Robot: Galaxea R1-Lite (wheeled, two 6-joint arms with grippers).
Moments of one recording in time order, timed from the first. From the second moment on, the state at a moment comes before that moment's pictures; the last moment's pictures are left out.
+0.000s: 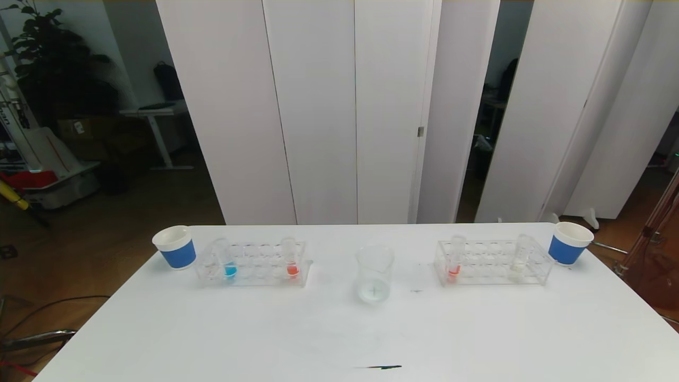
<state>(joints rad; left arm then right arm) 0.00 0.00 0.00 0.00 -0.02 0.06 0.00 0.00 -0.10 0.22 -0.02 0.03</state>
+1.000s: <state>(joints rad) 0.00 0.00 0.00 0.00 -0.02 0.06 0.00 0.00 -0.10 0.22 -0.02 0.03</state>
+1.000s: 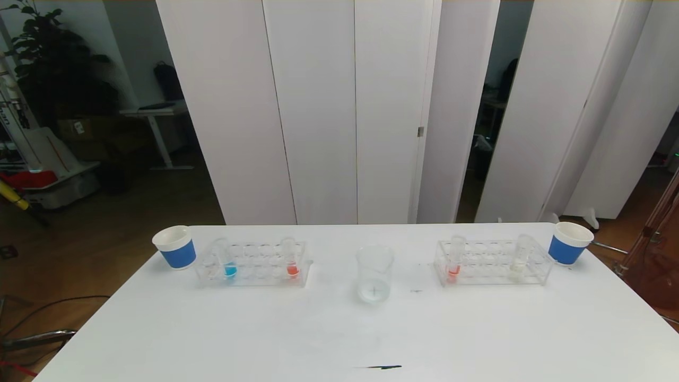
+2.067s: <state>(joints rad) 0.00 0.00 0.00 0.00 -0.02 0.06 0.00 0.00 -0.10 0.22 -0.04 0.03</state>
